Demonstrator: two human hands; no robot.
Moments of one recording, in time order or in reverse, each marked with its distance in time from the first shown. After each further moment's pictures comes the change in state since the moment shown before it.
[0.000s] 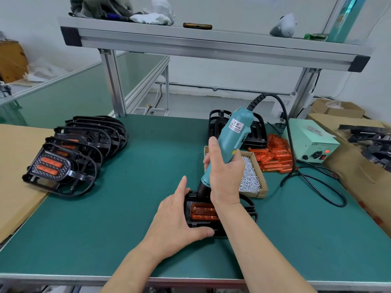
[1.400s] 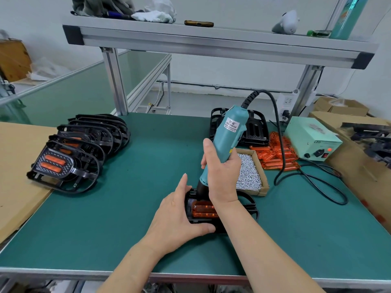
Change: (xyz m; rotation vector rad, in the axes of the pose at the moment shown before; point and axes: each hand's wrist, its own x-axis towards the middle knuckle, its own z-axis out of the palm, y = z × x) left_hand 0.003 -0.004 0.002 0.000 0.021 0.000; right_hand -0.005 0.002 0.001 -0.054 -0.079 -0.095
